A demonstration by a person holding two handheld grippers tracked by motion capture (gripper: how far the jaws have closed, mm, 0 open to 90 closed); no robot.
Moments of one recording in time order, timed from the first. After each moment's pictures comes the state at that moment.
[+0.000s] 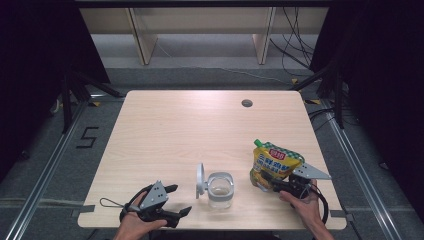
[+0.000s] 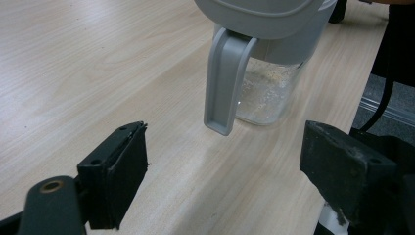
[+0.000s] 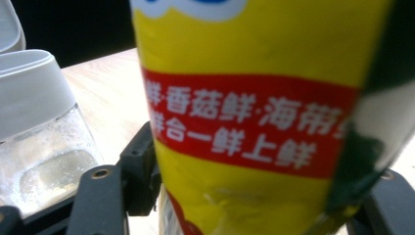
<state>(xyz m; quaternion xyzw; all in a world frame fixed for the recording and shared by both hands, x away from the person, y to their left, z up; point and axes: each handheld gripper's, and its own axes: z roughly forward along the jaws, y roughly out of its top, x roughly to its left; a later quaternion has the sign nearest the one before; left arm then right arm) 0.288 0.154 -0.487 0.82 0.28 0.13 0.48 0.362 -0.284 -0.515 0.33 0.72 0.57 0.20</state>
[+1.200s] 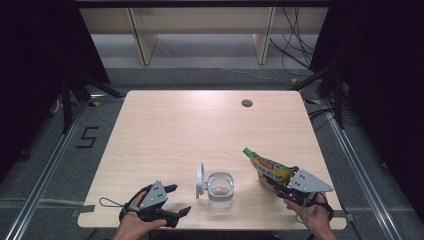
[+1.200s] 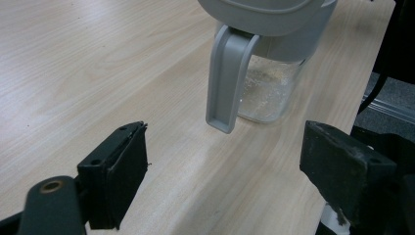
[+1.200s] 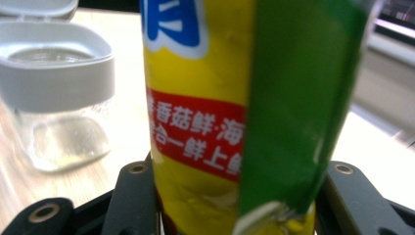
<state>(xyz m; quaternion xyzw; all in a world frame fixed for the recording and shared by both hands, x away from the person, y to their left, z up) 0.289 0.157 -0.487 0.82 0.27 0.14 0.48 0.318 -0.266 -0.458 0.21 0.79 0.48 0.33</state>
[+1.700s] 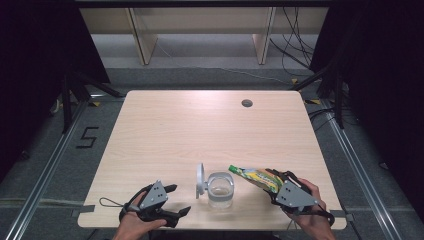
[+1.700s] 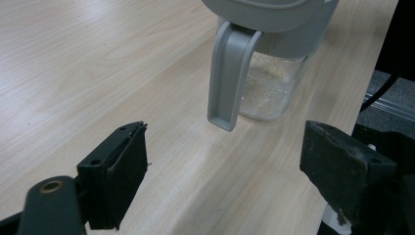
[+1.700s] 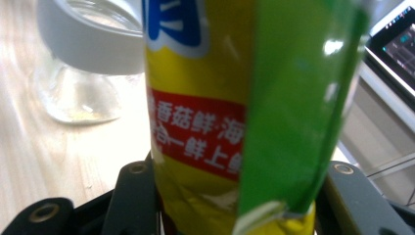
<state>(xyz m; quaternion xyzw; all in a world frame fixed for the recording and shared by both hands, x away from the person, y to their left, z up) 0.288 0.155 -0.489 0.82 0.28 0.13 0.48 0.295 -0.243 -0.447 0.11 0.84 0.38 0.37</state>
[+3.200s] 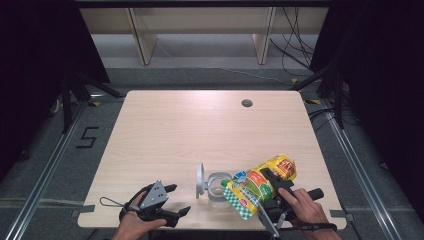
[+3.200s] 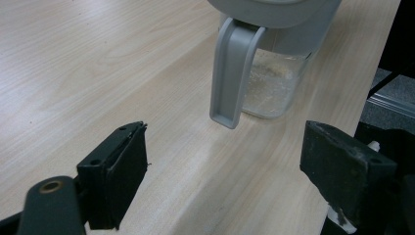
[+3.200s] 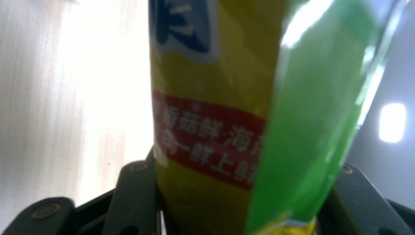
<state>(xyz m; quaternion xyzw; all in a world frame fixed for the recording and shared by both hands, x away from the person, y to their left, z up) 0.290 0.156 -0.489 0.82 0.28 0.14 0.47 0.274 -0.201 -0.435 -0.15 0.81 0.06 0.57</state>
